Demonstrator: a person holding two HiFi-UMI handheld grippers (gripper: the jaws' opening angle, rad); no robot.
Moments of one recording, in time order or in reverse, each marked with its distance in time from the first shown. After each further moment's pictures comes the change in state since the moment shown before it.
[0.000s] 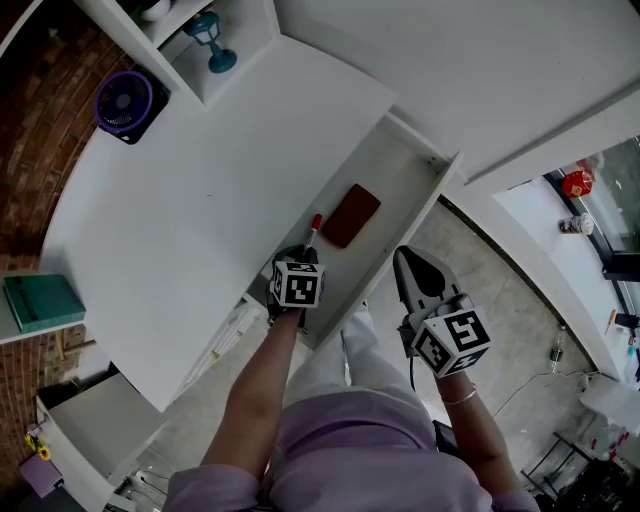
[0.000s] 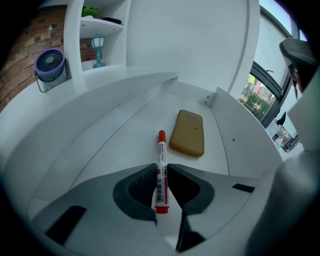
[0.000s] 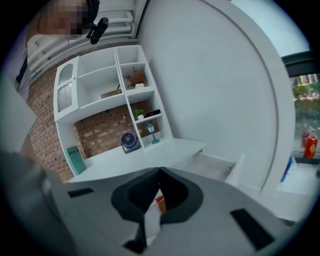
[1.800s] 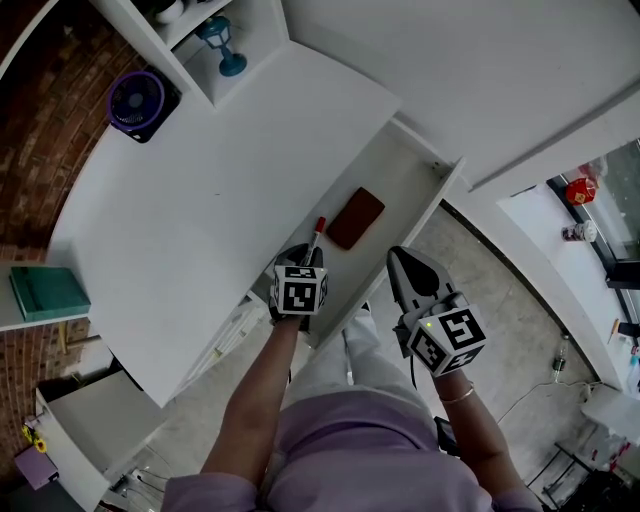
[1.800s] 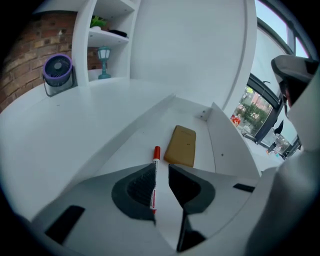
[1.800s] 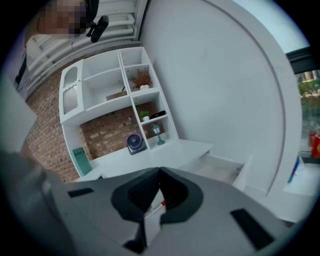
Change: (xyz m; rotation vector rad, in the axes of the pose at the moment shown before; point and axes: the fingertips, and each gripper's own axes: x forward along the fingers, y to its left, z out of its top) left arm -0.033 -0.009 0.022 -0.045 -0.103 -0.025; right arm 0.003 0.016 0.003 -0.004 -0.016 0.062
